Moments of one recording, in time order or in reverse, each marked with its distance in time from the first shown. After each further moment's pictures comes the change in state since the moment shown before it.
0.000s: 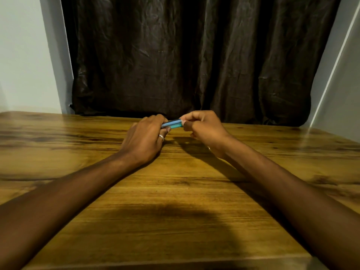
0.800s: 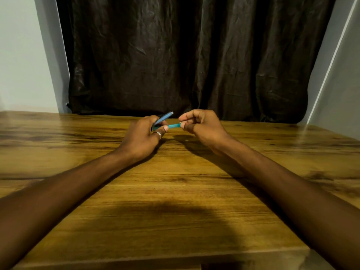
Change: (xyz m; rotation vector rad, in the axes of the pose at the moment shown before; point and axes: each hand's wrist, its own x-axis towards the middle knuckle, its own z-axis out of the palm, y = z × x) left_hand 0.000 -0.002 0.003 -0.309 -0.024 -0.185; right_hand 0.004 0.016 -0.007 0.009 -0.032 -0.085
